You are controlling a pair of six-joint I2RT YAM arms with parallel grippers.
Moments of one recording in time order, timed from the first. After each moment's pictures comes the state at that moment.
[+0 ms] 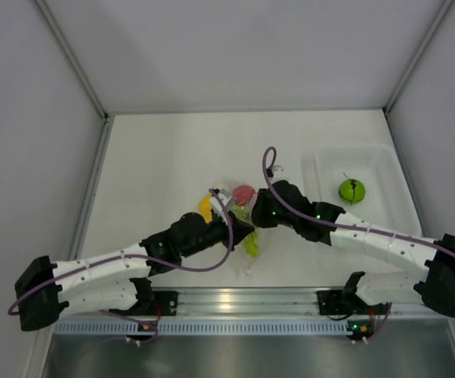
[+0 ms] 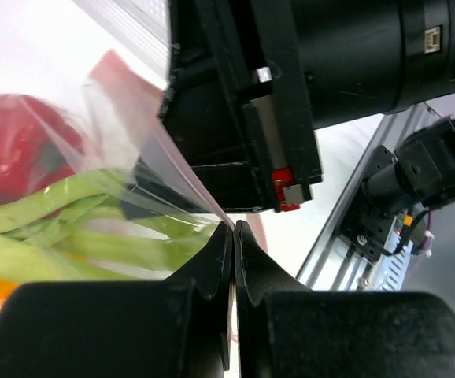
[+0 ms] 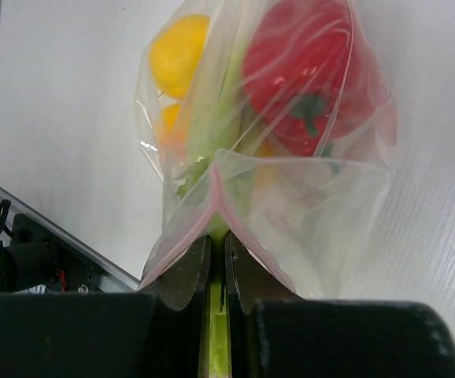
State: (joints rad) left arm -1.09 0.99 0.55 0.25 -0.03 -0.42; right arm 0.96 1.22 0.87 -0.30 0.17 0.74
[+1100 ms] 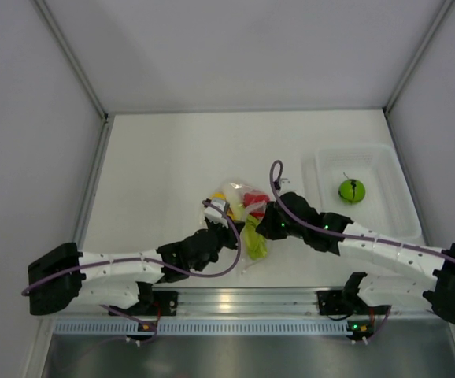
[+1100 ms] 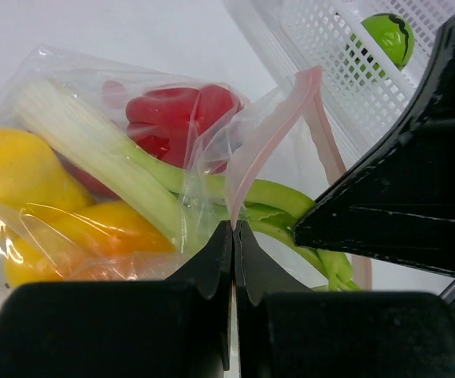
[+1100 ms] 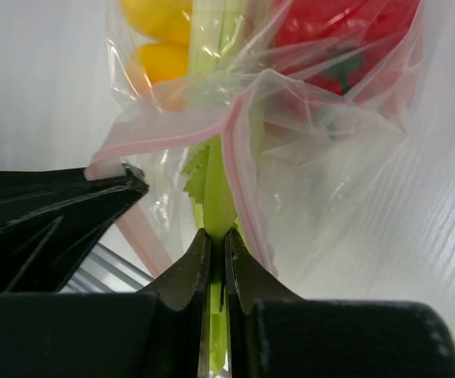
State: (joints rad) left arm -1.21 1.13 0.42 0.47 -0.56 -0.50; right arm 0.95 1.09 0.74 -0.34 0.14 0.75
